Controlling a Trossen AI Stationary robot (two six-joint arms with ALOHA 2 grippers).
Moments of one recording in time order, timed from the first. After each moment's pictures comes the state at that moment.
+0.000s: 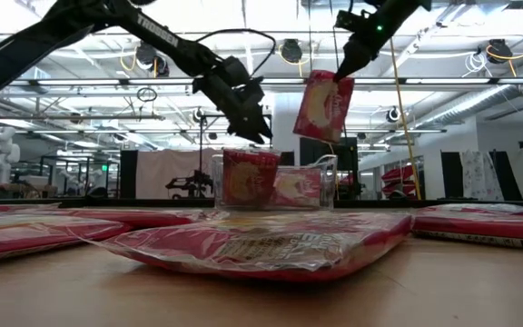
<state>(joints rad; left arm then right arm) 0.77 2.17 1.96 -0.59 0.43 0.31 -0.65 1.27 1.23 -0.49 0.19 -0.51</state>
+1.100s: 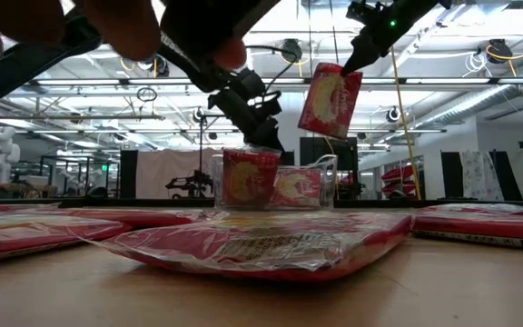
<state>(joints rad) 0.70 2.26 1.95 -0.44 0.31 0.43 -0.56 1.13 1.06 -0.37 0.28 -0.46</state>
